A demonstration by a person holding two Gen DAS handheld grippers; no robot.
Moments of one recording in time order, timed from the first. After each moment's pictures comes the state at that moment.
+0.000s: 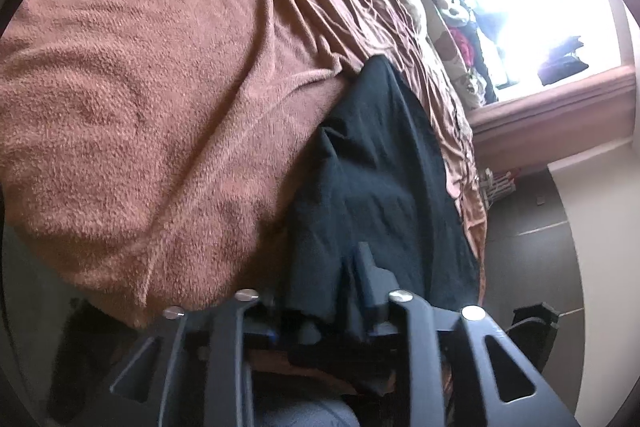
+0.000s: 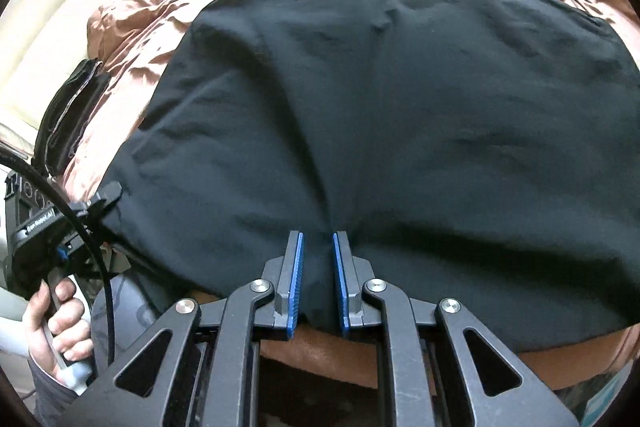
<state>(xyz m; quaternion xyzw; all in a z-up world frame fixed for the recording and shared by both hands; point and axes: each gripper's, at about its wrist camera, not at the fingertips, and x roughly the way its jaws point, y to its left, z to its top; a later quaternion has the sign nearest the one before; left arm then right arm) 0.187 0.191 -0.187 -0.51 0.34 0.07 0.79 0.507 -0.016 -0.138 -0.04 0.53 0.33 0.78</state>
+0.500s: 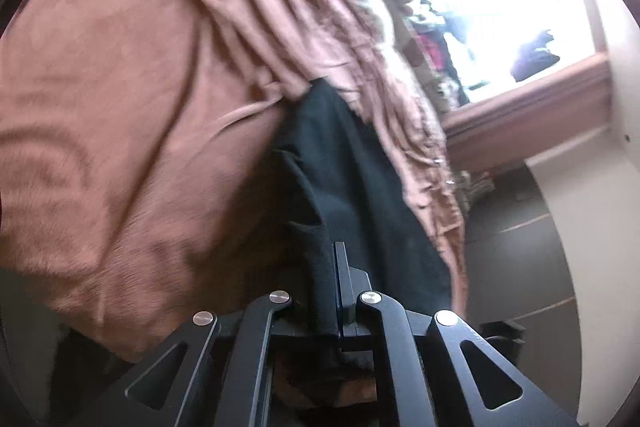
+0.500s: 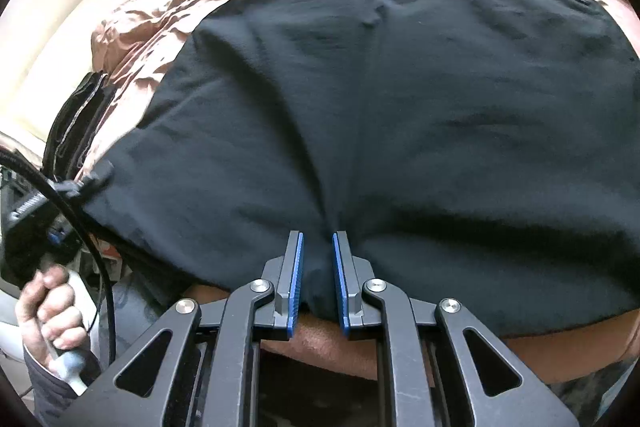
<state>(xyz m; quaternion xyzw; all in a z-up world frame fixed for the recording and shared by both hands) 0.205 0.180 -0.139 -0.49 0.30 0.03 0.82 0.501 -0.032 -0.143 0.00 0.52 0.34 0.78</state>
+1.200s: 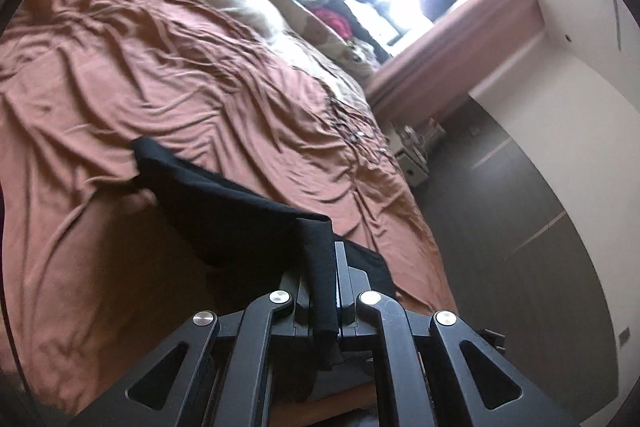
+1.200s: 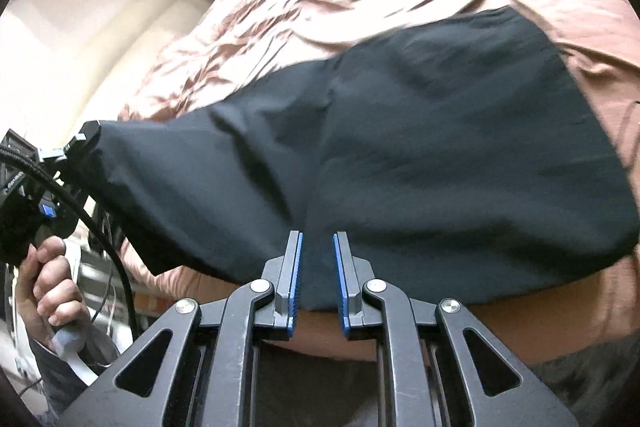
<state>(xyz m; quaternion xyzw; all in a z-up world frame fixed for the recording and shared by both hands) 0.304 0.095 -0.026 -0.35 0.29 -0.08 0.89 0.505 -0.142 -0.106 0.15 0.46 0.34 0.81</state>
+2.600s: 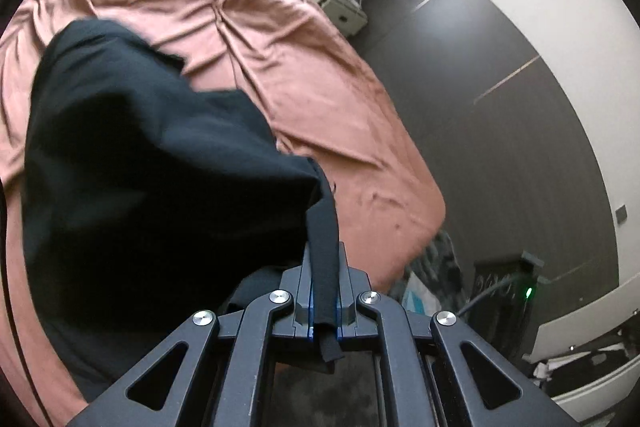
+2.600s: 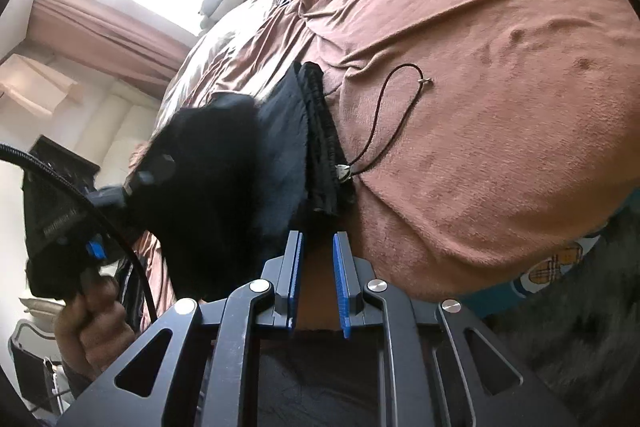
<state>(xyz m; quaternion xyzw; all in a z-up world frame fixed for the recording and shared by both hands) 0.380 -0.148 -0.094 -0.23 0.47 -0.25 0.81 0.439 -0.334 -0.115 0.29 0.43 0.25 0.82</state>
